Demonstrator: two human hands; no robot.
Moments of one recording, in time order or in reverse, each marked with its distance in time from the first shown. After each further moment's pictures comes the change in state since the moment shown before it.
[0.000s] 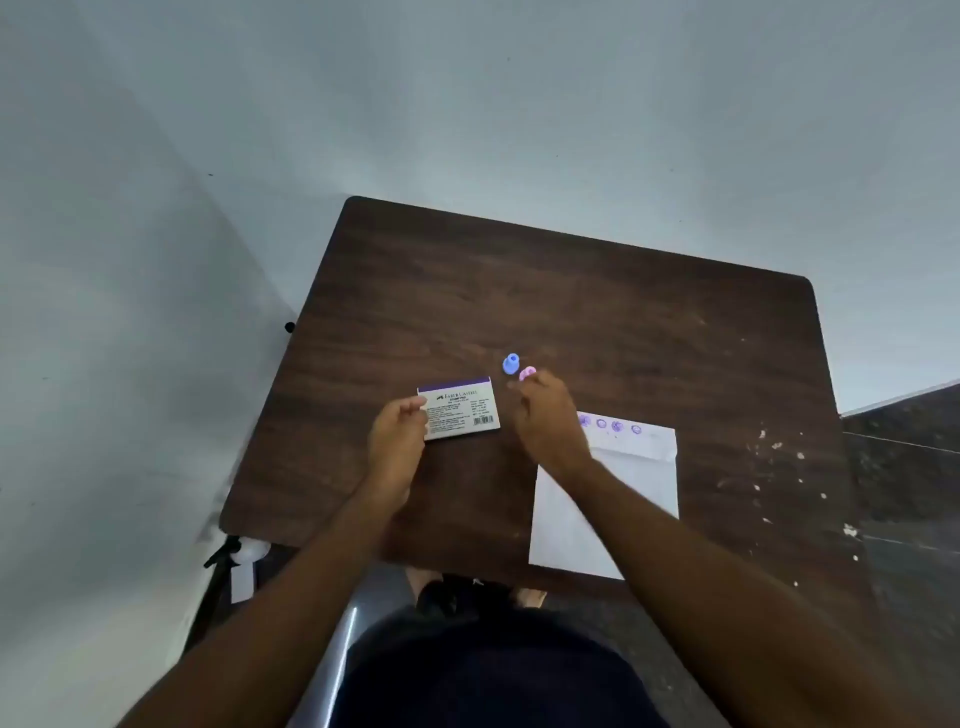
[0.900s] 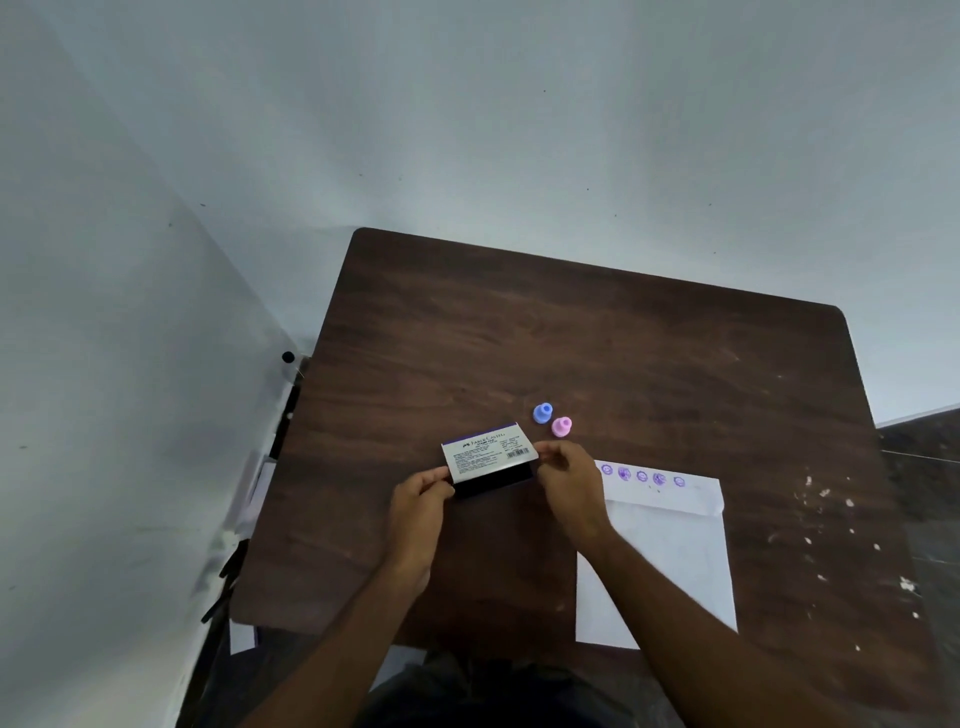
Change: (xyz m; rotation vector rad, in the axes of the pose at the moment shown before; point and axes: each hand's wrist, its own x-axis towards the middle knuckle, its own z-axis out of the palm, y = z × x) left_hand 0.028 -0.008 -0.016 -0.107 -0.143 -0.202; right_hand 0.011 -0.005 0.045 0.472 -0.014 0.593
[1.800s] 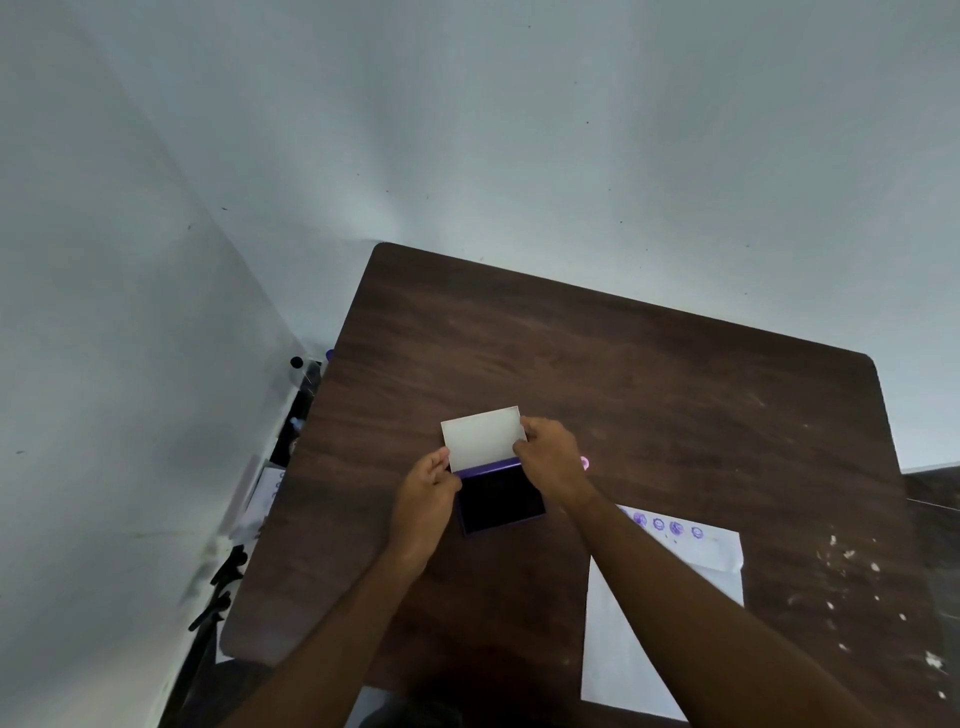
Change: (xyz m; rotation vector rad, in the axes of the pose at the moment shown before) left_hand 0.052 0.026 0.000 0.071 -0.032 0.067; right_hand 0.065 -0.072 0.029 -0.368 -0.222 -0.032
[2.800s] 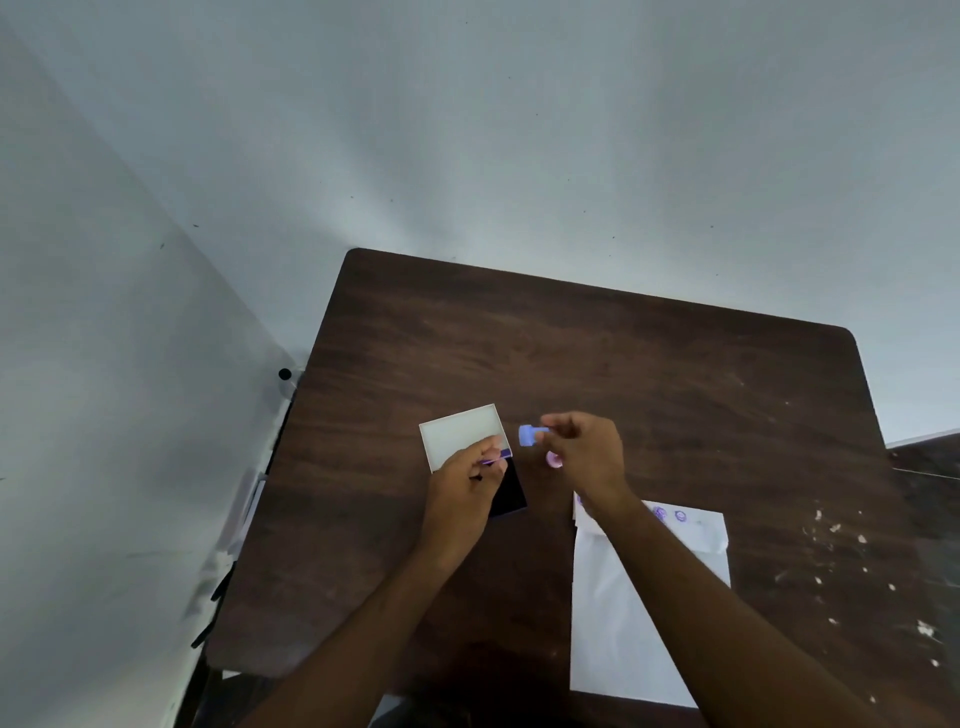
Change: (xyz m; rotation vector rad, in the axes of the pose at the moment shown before) left_hand -0.024 0.017 0.053 0.230 -0.068 0.359; right_hand -0.013 0.048 -0.043 0.461 0.202 0.025
